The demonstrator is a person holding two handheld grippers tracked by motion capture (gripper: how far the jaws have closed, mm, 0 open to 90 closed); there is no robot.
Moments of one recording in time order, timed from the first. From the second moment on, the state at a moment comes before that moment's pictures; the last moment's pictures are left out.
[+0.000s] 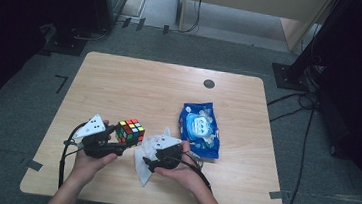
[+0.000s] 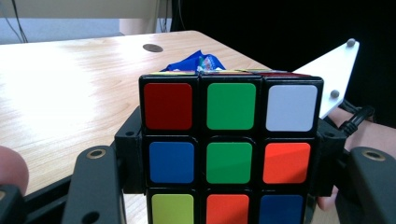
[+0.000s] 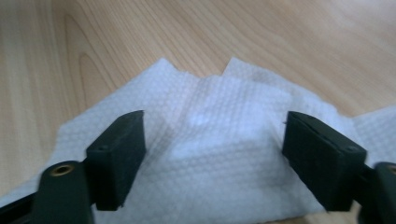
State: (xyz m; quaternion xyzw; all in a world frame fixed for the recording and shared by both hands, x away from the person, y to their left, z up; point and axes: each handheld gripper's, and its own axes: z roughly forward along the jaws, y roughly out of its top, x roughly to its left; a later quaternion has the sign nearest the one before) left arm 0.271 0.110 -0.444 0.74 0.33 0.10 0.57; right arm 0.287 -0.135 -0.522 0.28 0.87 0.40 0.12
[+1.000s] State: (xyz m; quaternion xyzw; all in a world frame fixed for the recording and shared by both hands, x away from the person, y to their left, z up) left arm 0.262 0.108 -0.454 0.75 0.34 0.12 0.56; right arm 0.257 -0.174 -0.438 0.32 0.76 0.53 0.19
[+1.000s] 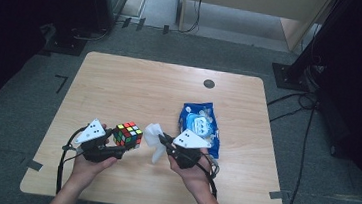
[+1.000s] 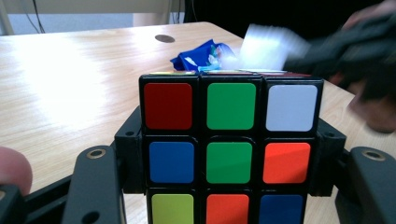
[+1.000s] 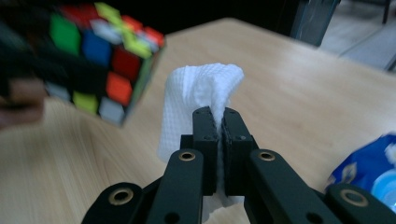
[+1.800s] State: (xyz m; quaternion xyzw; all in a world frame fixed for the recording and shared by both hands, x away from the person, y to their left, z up) left arm 0.230 0.061 -0.450 0.78 0.24 0.18 0.55; right arm 0.234 -0.152 -0.415 0.27 0.76 0.57 0.17
